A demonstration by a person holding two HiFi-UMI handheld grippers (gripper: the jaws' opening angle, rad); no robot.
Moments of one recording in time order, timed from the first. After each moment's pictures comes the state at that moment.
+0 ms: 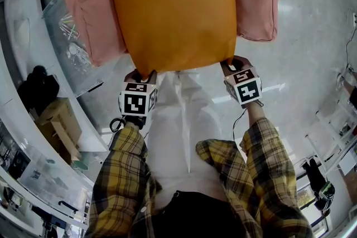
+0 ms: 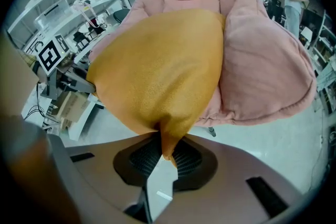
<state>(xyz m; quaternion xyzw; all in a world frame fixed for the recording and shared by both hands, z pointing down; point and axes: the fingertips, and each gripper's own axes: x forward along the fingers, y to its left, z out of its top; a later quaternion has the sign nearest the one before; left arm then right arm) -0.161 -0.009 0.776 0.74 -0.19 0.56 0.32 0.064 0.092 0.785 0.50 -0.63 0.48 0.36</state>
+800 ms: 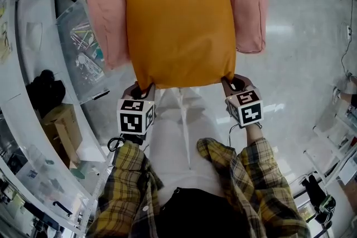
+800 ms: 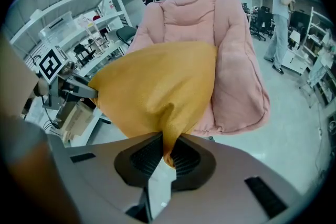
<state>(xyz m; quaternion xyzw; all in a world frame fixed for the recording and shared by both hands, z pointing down) -0.162 -0.023 0.676 0.78 -0.22 0.50 0.32 0.056 0.085 0.684 0.54 -0.63 0.47 0.31</state>
